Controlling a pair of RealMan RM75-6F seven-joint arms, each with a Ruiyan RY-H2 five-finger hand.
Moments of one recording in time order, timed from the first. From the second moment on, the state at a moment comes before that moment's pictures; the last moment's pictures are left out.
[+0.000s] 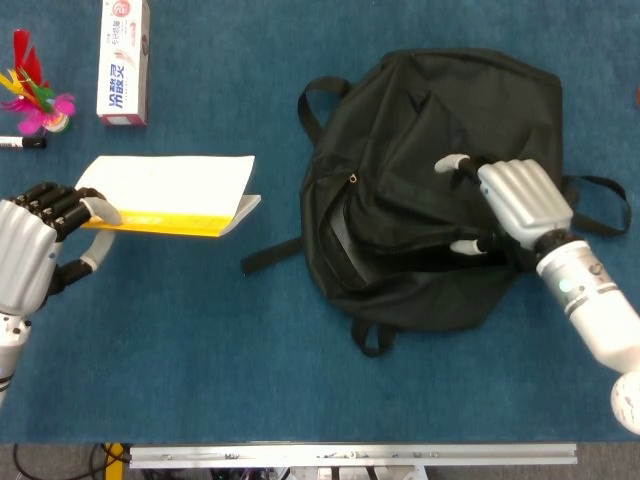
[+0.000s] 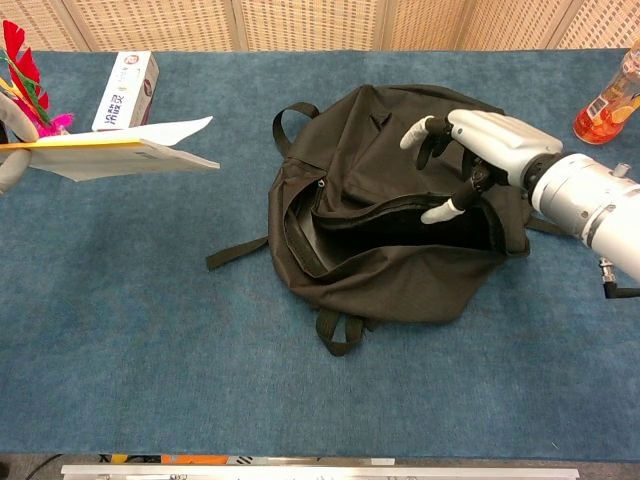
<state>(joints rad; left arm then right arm) -0.28 -1.43 0.00 -1.21 1.78 1.75 -0.32 0.63 -1.39 0.17 -1.88 -0.87 1.01 -0.48</state>
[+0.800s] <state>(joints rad) -0.28 -1.37 -0.01 -1.27 1.79 1.77 -0.38 0.69 -1.50 0.23 -1.82 -0.82 1.11 -0.47</state>
